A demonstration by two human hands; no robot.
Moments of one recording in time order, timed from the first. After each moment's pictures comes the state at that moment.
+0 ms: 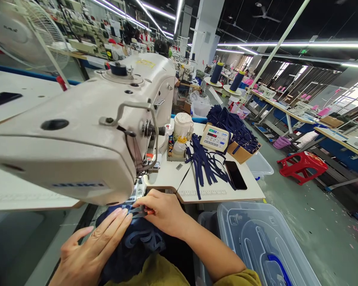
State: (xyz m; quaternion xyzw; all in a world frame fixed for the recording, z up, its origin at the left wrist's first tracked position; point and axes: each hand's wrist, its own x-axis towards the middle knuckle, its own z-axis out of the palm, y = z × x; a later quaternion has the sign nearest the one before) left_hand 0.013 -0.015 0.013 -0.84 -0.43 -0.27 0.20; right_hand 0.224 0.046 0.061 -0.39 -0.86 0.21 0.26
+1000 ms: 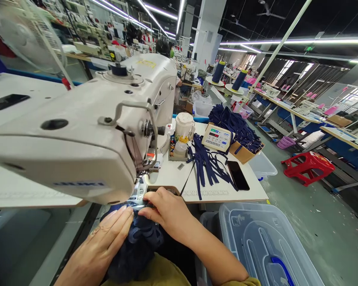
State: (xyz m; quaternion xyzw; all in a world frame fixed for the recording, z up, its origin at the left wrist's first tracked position) left_hand 0.030 -0.013 0.010 -0.82 -0.40 -0.38 0.14; right_hand 0.231 0.032 0.085 -0.45 -0.85 0.20 0.20
